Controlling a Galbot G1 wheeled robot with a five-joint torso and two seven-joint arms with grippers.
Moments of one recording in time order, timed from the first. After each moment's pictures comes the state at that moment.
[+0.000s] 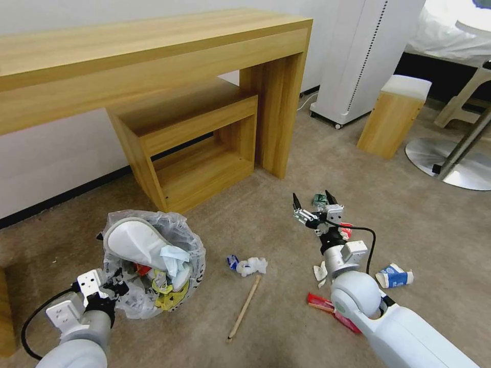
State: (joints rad) left arm 1.76 -0.94 -0.59 -2.28 -0.97 0.19 -0.70; right arm -1.06 0.92 0.00 1.86 0.52 0.21 0.43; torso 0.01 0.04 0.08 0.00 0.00
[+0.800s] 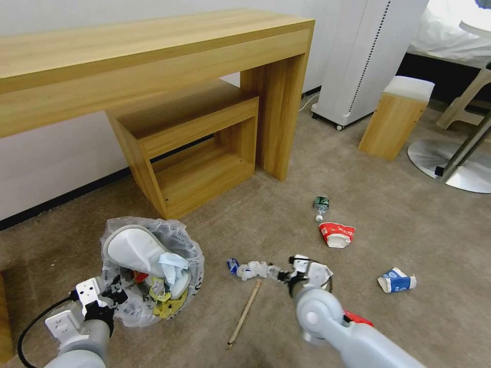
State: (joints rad) left arm 1.81 -0.97 -0.61 -2.28 -0.92 0.19 -0.68; right arm -1.00 1.10 -0.22 1.79 1.22 -0.28 0.86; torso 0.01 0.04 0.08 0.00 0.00
